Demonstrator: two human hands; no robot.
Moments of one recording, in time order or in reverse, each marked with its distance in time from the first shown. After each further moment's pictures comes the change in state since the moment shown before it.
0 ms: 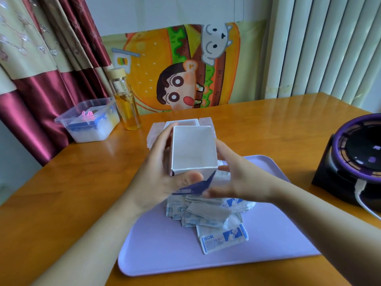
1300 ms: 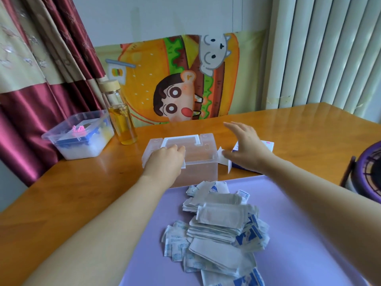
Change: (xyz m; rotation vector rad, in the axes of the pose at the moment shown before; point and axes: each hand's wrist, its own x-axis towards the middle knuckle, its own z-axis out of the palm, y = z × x) left_hand 0.114 -0.090 -0.016 1.678 -0.146 -0.061; right_hand 0.094 0.066 -0.066 -0.588 0.378 0.209
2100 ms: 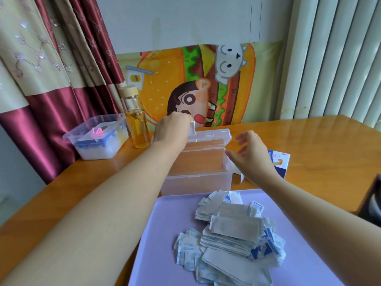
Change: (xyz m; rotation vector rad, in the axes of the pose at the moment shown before) left_hand 0.046 -0.043 -0.052 -0.272 0.186 -0.227; right_hand 0.003 -0.030 0.023 0.295 0.270 0.124
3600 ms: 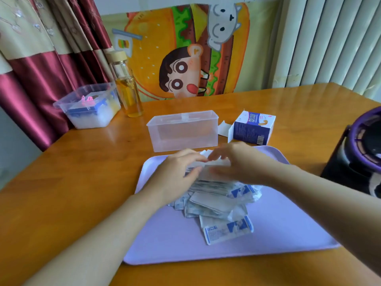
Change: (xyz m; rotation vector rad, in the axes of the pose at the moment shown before) left_hand -0.174 0.031 0.021 -0.767 -0.227 0.171; right_hand -0.093 -0.017 -0.041 -0.363 -0.622 -0.261
